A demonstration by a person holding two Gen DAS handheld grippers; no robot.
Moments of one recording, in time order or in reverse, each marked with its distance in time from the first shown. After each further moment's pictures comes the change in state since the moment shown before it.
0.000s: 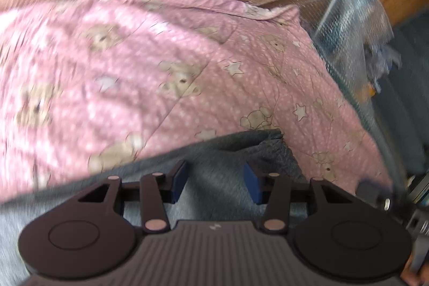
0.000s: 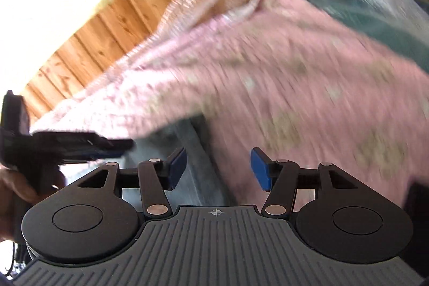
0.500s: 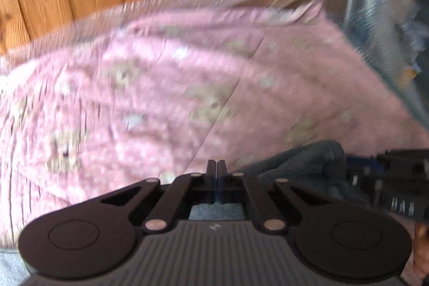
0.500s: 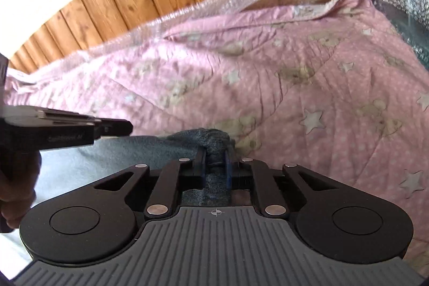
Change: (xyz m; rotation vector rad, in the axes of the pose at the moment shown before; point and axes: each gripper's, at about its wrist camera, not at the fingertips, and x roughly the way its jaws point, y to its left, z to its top) left arm 0.016 -0.005 0.003 0.069 -0.057 0.226; right arm 0.094 0.020 0.010 -0.243 0.154 0.107
